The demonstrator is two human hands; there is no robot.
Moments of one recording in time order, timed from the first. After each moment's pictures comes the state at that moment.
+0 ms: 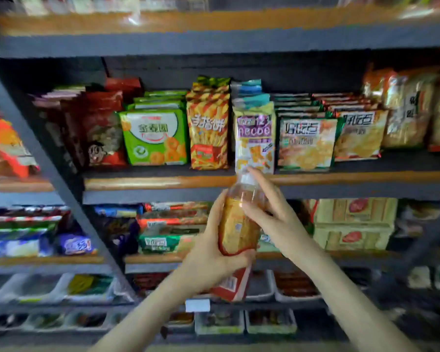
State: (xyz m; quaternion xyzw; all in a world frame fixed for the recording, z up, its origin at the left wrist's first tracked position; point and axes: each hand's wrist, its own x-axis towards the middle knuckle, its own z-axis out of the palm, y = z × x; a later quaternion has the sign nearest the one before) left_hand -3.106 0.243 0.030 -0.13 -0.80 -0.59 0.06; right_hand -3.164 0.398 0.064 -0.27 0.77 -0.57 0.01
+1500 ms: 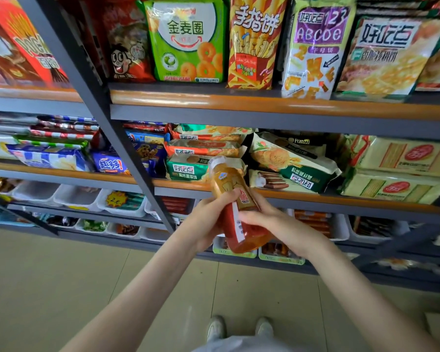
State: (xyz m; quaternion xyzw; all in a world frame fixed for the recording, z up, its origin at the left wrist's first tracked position) left_hand -3.074 0.211 -0.034 0.27 -0.56 -0.77 -0.13; right_hand -3.121 0.364 -0.030 -0.17 0.70 -0.55 0.42
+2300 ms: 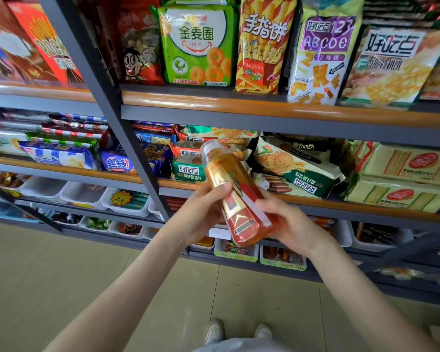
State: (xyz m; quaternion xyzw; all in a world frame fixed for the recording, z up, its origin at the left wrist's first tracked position) left_hand -3.070 0.186 -0.032 0.13 -0.55 -0.82 -0.10; right_hand -3.124 0.367 -0.030 -0.15 0.55 -0.69 0.45
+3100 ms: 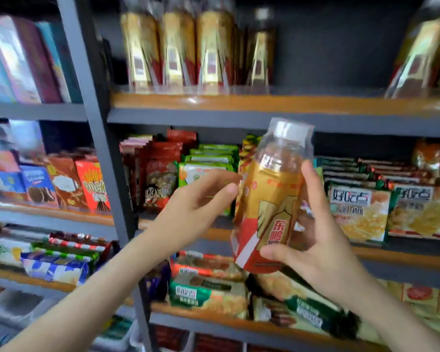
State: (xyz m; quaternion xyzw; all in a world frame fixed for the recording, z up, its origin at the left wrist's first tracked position) left_hand -3.109 0.154 0.169 -0.12 -0.84 -0.48 0.22; right_hand -3.152 0.364 0.144 -0.45 0.70 -0.54 -0.11
